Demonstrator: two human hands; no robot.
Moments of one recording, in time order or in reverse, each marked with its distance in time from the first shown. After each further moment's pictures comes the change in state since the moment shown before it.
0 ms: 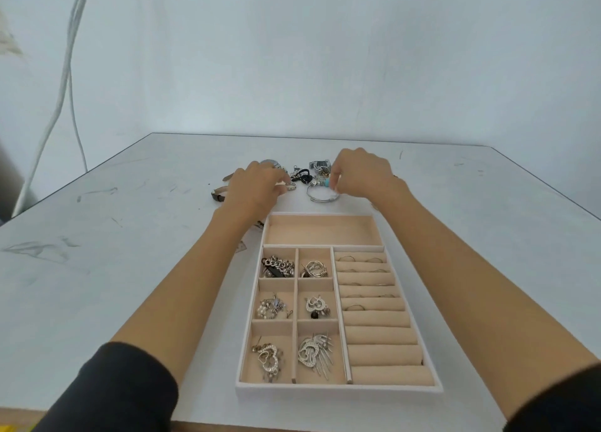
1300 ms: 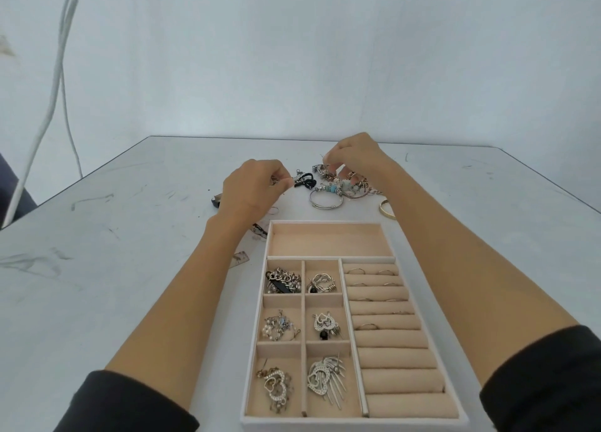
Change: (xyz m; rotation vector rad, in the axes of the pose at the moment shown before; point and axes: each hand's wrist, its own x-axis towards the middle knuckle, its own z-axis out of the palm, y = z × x) left_hand 0.004 -0.006 -0.004 -0.291 0.145 -0.087; right_hand 0.043 0.011 0.004 0.845 -0.041 0.114
